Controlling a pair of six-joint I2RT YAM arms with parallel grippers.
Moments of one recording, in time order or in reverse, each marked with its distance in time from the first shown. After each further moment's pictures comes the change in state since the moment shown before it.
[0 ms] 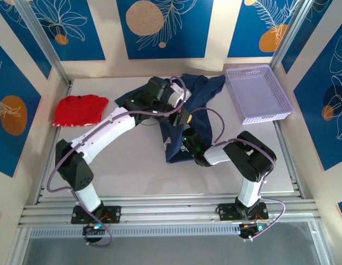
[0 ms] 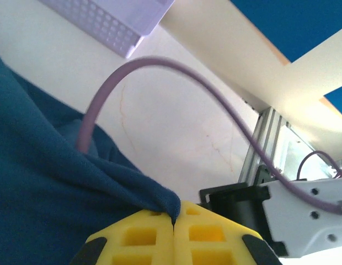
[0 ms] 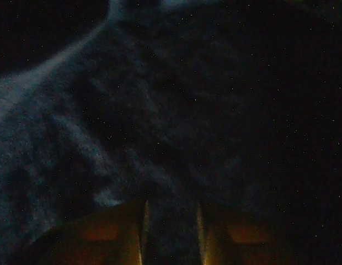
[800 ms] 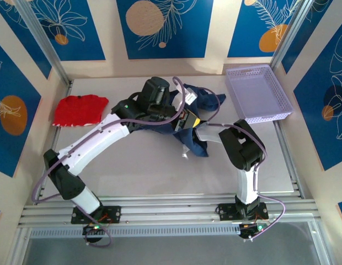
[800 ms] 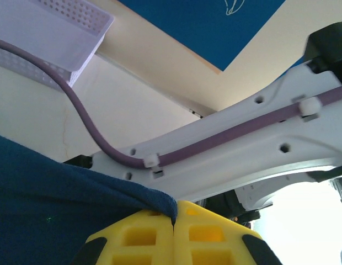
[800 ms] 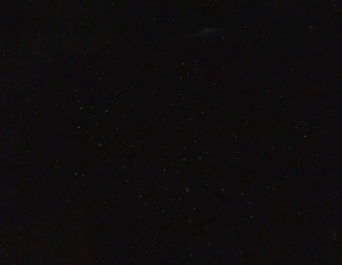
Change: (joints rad) left arm -0.105 -0.111 0.034 0.007 0.038 -0.009; right arm -0.092 0.172 0.473 -0.443 0.053 0.112
